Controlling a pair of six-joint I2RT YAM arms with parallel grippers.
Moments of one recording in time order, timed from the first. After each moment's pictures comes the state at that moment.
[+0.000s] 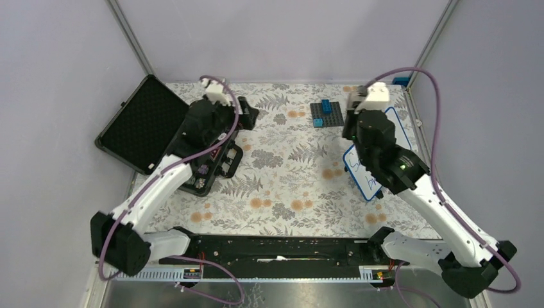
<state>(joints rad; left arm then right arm) -0.42 1.16 1.02 -0.01 -0.01 -0.29 0.73 1.08 1.24 -0.46 0.60 0.22</state>
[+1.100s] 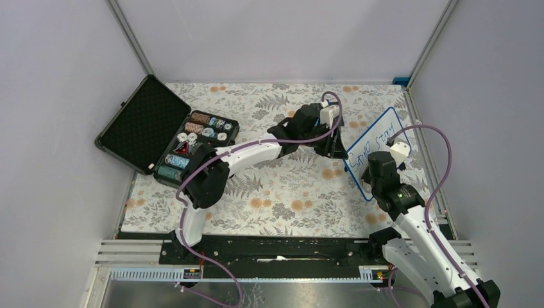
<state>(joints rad) -0.87 2.03 1.62 -0.03 0.54 -0.59 0.34 0.72 0.60 -0.56 0.51 0.58</state>
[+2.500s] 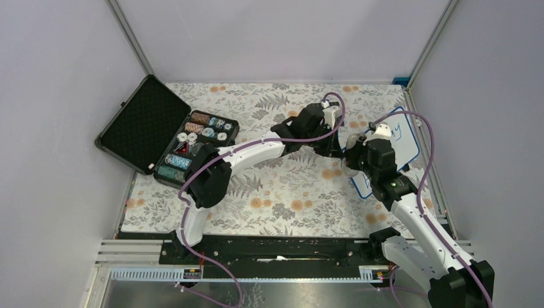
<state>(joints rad) -0.90 2.07 1.70 -0.18 0.44 -0.54 0.32 0.86 0.62 -0.24 0.11 0.45</state>
